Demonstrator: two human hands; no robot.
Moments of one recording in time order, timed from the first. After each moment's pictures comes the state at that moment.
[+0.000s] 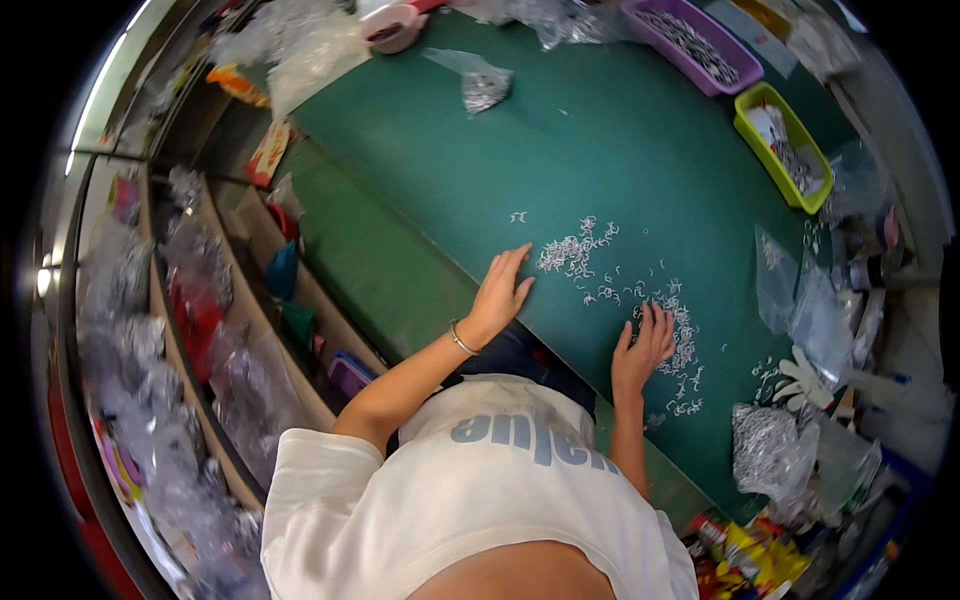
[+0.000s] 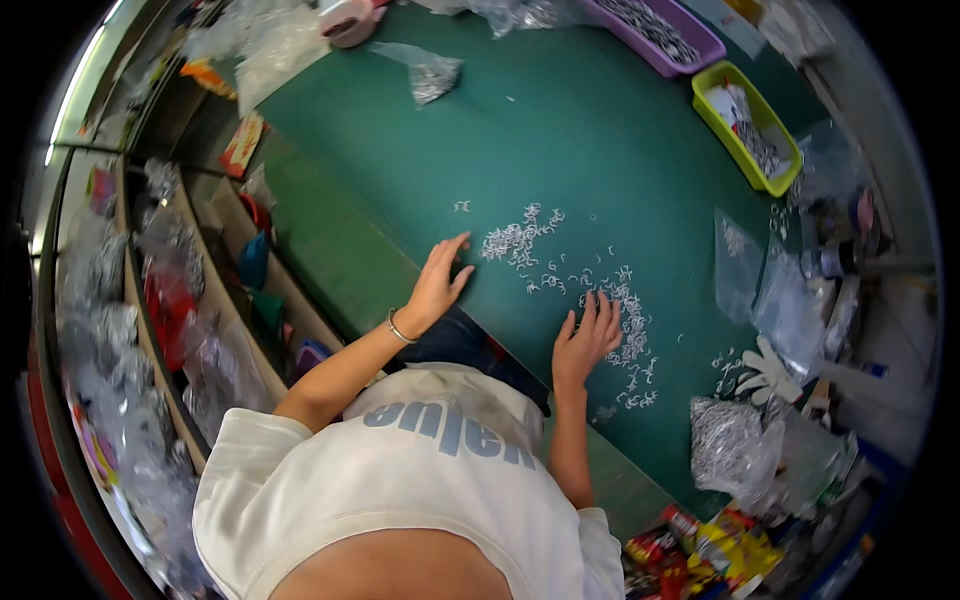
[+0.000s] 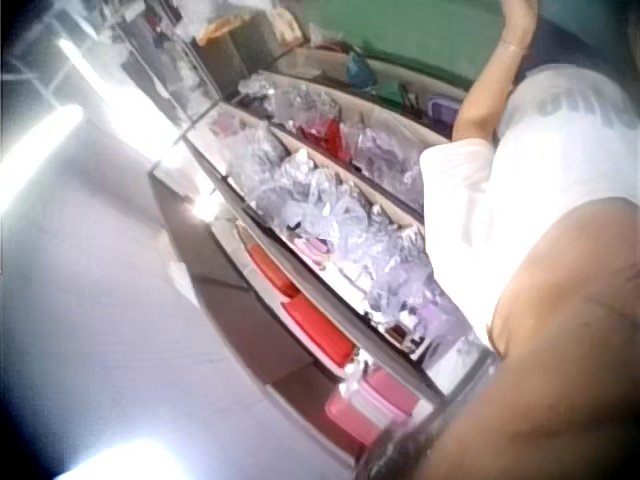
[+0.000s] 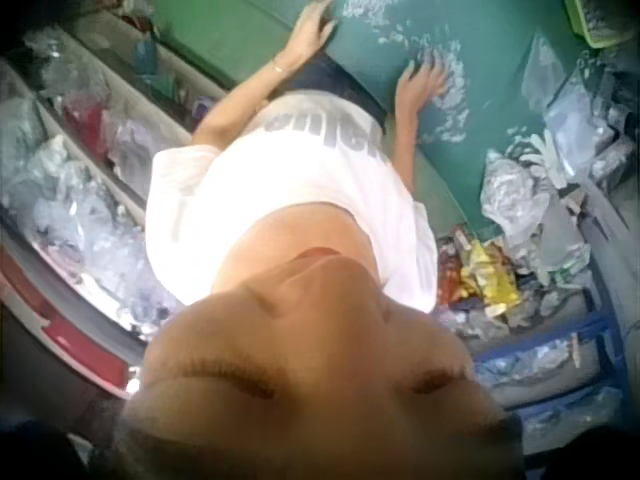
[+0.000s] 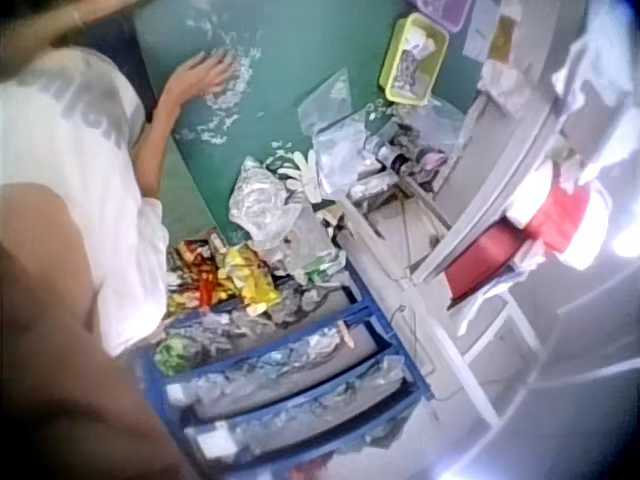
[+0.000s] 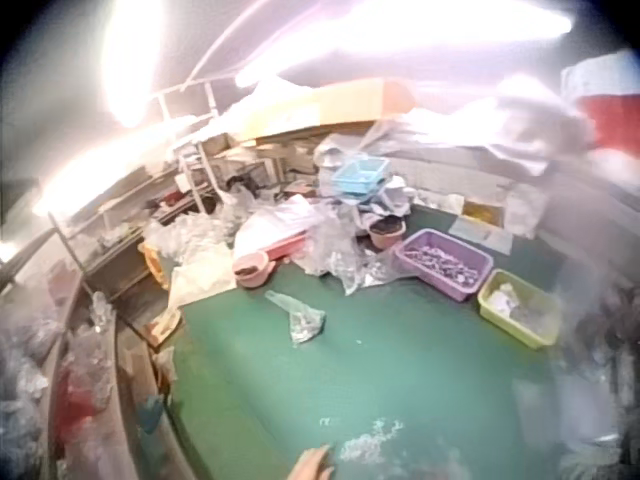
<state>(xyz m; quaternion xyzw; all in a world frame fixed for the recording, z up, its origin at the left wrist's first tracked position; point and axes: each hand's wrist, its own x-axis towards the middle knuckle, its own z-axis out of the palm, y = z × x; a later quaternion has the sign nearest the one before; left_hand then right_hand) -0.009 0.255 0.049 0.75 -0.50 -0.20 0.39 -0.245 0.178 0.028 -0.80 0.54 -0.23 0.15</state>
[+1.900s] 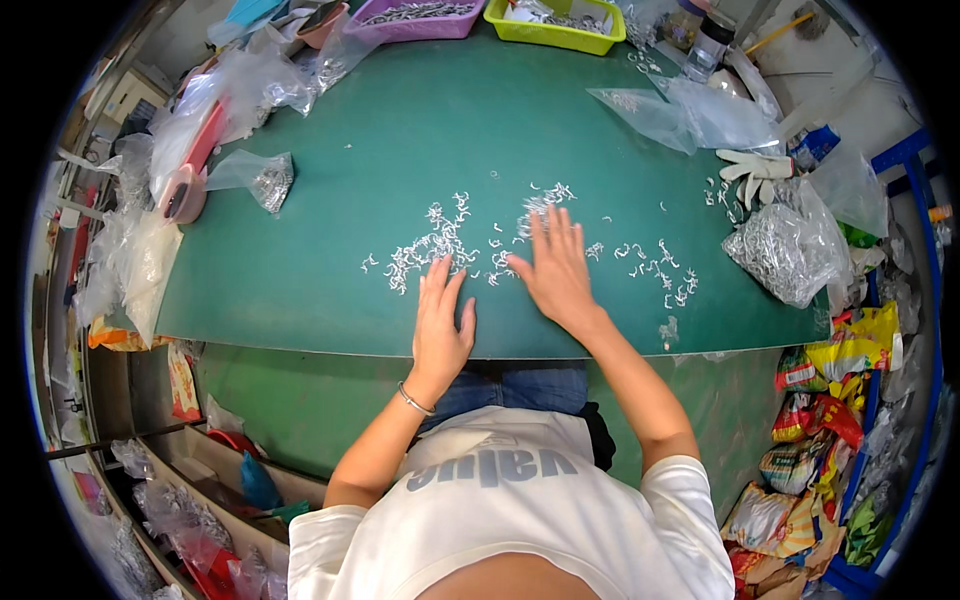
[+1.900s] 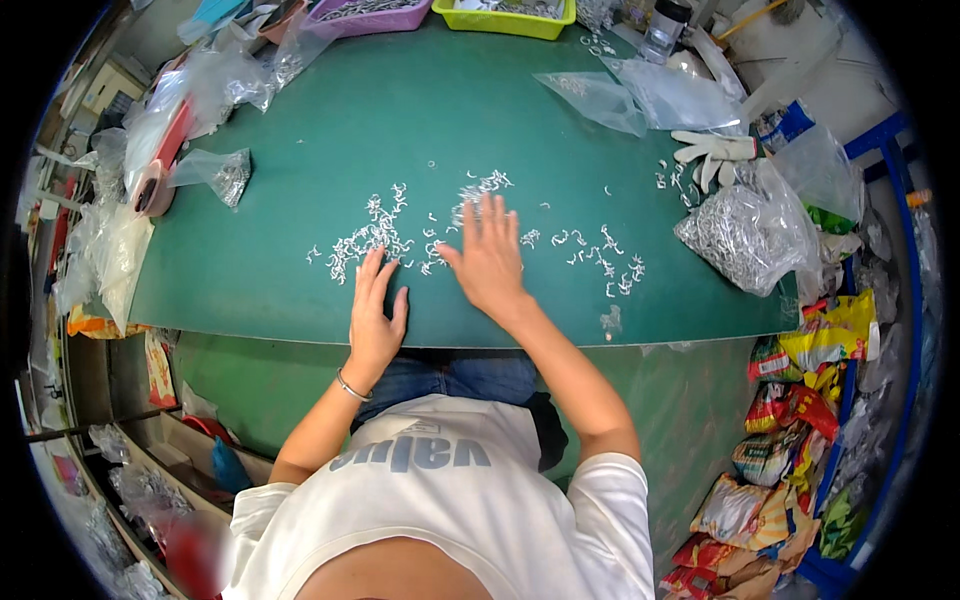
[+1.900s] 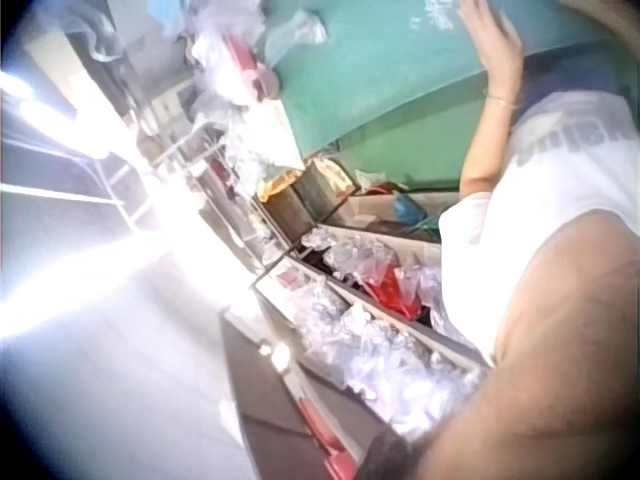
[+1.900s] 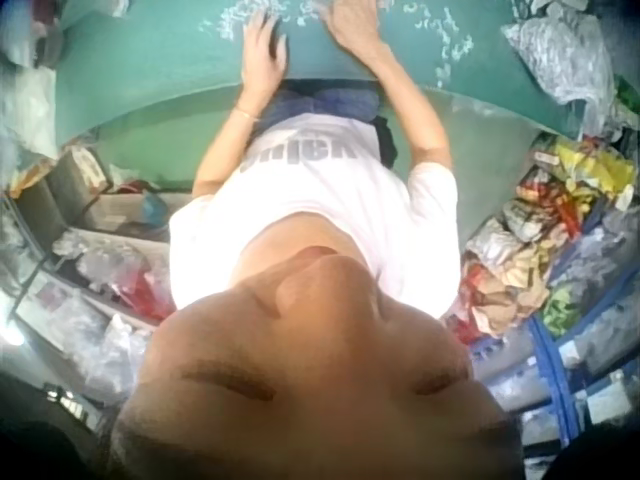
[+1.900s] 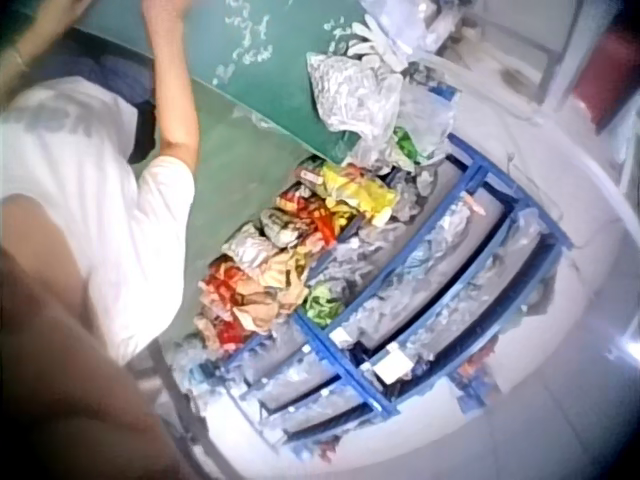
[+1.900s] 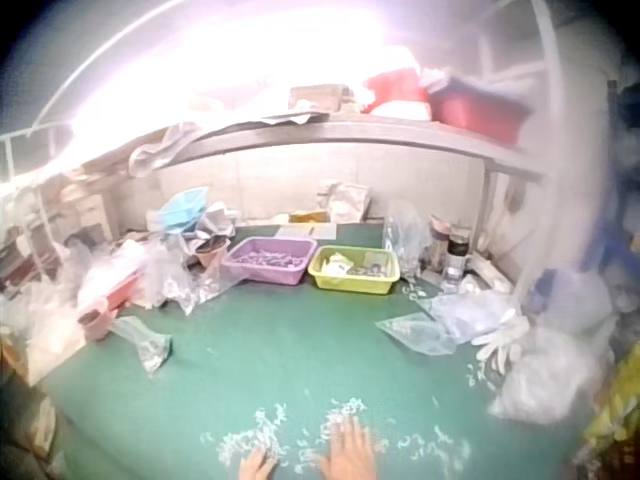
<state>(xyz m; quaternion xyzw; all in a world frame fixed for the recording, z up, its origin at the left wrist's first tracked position) -0.025 0.237 -0.001 0.58 -0.72 -0.10 0.37 -0.205 0.164 -0.012 -0.79 0.57 -0.22 0.10</state>
